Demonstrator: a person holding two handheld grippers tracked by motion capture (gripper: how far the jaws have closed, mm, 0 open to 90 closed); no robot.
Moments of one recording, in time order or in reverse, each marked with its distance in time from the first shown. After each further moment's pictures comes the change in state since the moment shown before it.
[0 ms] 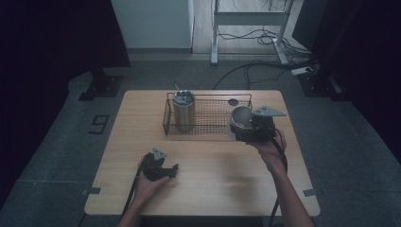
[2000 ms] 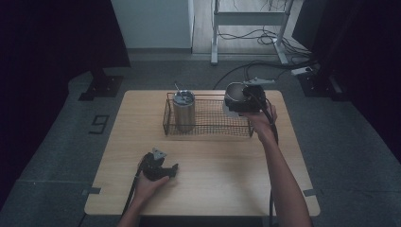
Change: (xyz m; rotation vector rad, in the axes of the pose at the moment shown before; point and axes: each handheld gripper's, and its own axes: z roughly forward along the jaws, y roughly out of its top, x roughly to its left) left arm 0.001 0.000 0.000 -0.001 0.001 -0.009; right arm -0.029 0.064 0.061 0.030 -0.026 0.032
